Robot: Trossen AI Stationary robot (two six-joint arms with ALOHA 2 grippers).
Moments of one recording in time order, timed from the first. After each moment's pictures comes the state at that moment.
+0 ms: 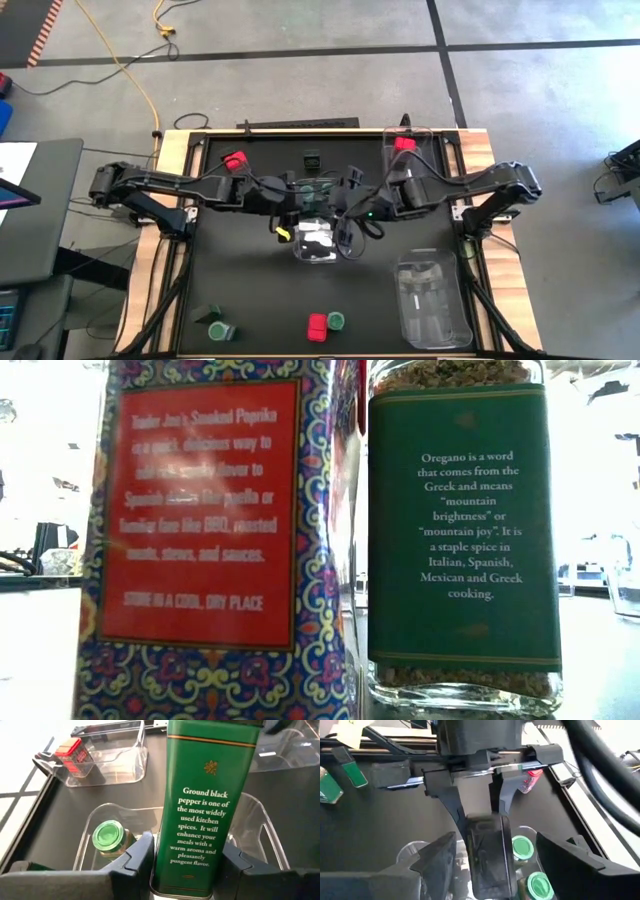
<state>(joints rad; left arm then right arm) -0.05 1.37 1.10 -0.26 -0.16 0.09 0.17 1.59 1.52 -0.54 0.43 0.08</state>
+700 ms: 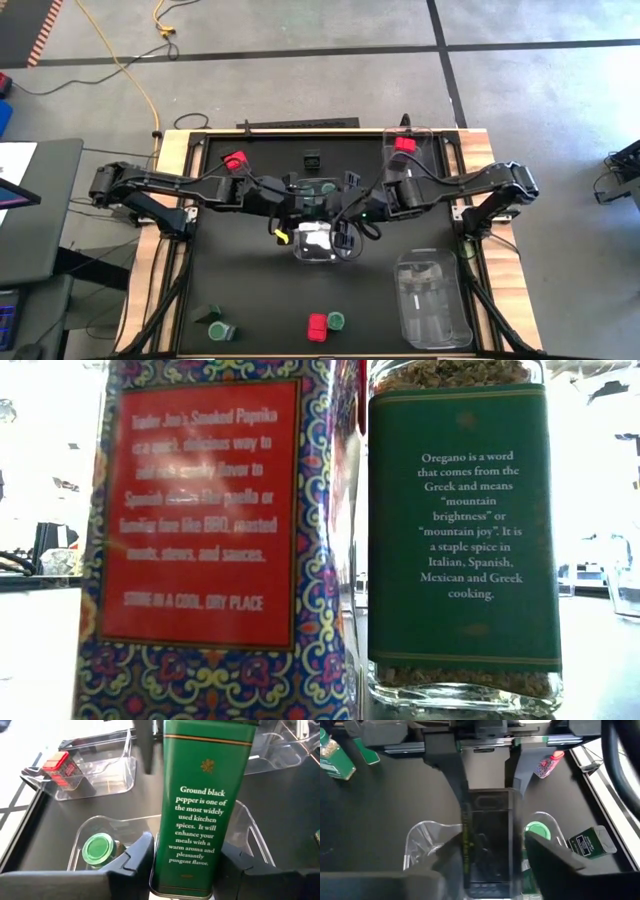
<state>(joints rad) -0.05 1.37 1.10 -0.23 -0.11 0.13 0.16 1.61 1.52 -0.59 0.34 0.07</state>
